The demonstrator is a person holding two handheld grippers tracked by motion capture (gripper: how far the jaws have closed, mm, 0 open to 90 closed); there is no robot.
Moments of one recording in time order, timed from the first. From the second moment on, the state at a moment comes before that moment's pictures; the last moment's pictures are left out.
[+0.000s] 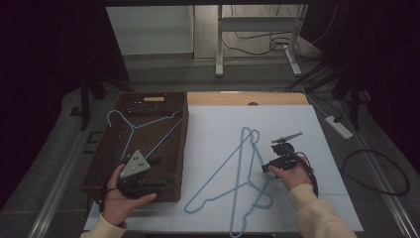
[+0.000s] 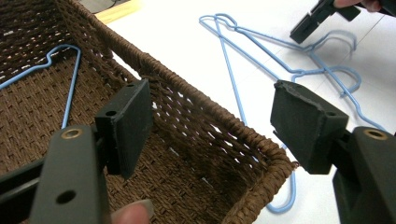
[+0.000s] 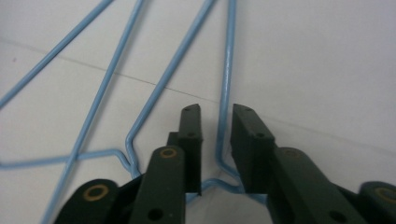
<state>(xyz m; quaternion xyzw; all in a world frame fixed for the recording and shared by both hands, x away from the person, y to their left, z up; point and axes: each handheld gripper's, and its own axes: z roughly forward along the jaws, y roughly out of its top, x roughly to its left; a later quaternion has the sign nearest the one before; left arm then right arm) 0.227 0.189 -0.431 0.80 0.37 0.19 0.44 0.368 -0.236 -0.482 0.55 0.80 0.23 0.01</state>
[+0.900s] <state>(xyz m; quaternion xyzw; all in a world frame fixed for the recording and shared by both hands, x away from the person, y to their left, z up) 0.229 0.187 -0.435 0.80 0.37 0.18 0.44 0.373 -0.237 -0.488 0.15 0.99 0.03 0.02</state>
